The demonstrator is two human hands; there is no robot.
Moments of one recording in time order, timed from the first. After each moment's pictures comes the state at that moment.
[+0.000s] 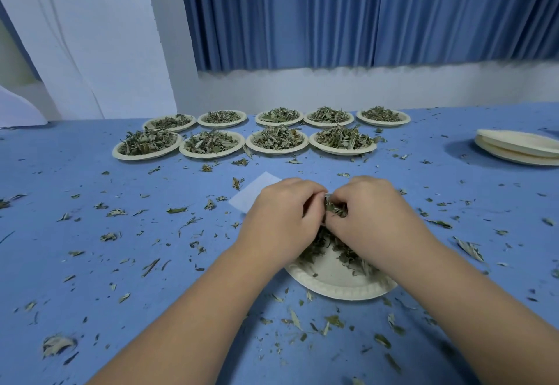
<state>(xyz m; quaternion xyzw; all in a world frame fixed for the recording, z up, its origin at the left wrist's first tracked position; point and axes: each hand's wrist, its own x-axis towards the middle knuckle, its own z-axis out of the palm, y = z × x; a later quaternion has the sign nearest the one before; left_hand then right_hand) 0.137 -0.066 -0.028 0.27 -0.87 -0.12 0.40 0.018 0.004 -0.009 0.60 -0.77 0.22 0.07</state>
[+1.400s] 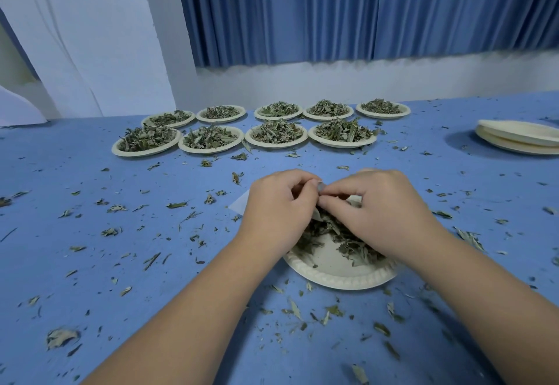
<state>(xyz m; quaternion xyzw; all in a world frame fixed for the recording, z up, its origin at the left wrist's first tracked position) 0.135 -0.067 -0.029 0.34 -0.78 -0.31 0.43 0.004 0.013 -0.015 0.64 -0.68 0.36 0.03</state>
